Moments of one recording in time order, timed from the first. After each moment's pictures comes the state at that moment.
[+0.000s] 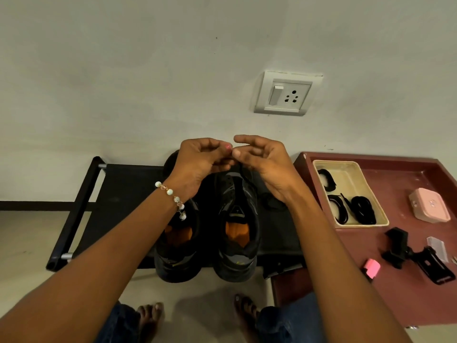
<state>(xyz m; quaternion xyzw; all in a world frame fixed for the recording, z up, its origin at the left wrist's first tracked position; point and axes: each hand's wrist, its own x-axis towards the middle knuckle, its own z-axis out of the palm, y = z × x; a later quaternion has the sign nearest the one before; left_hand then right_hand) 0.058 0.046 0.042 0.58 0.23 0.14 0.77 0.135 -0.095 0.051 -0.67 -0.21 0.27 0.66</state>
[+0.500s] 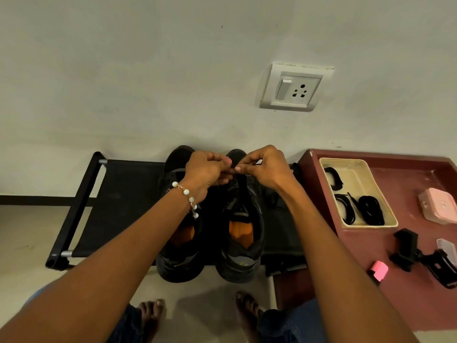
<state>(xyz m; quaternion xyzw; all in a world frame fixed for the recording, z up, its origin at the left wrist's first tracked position) 0.071 0.045 0.003 0.63 0.34 0.07 0.69 0.158 -0.085 0.015 -0.88 -0.26 0.17 0.36</state>
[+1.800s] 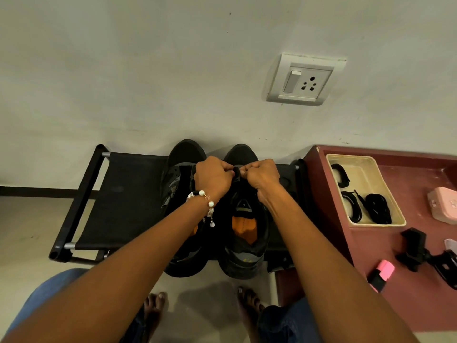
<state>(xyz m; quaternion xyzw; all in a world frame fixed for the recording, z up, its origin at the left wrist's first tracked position) 0.072 0.032 -0.030 0.83 0.34 0.09 0.44 0.151 -0.051 -0.049 -0.86 0.05 0.21 0.47</state>
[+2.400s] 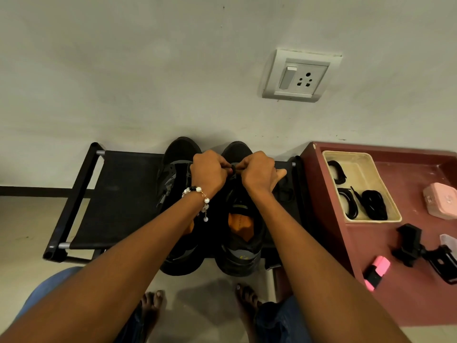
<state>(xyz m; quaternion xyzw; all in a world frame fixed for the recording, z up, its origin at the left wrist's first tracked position) 0.079 0.038 -0.035 0.89 0.28 0.09 0.35 0.135 -0.053 -0.031 -0.96 -0.07 0.04 0.26</state>
